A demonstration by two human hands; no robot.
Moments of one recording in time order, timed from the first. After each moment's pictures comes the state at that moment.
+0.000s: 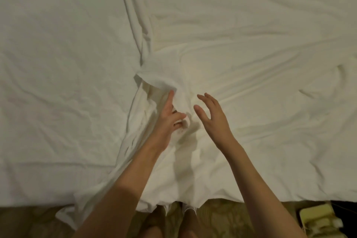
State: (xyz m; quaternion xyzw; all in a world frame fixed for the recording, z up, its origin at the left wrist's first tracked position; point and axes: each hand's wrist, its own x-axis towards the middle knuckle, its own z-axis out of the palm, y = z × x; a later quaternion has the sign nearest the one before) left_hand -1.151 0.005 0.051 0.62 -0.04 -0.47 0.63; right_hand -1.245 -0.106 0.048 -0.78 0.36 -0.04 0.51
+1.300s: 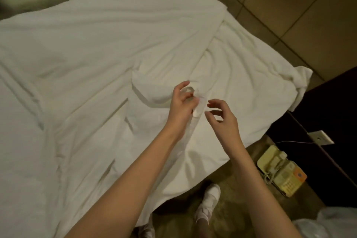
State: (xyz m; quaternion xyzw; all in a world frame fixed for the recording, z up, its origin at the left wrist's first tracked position) left_hand -1.368 -0.215 0.145 0.55 -0.25 -0.55 0.57; right_hand -1.496 -0.222 0.139 -0.60 0.56 -0.32 0.47
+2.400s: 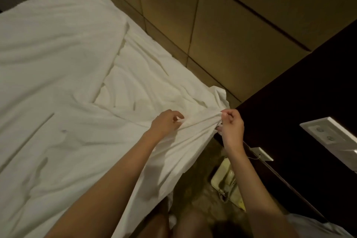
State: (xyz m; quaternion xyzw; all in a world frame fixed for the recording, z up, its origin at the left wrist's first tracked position) left_hand -1.663 -0.549 0.045 0.66 -0.62 -0.43 0.04; right_hand -1.853 -0.529 0.081 -0.37 0.71 -0.40 0.45
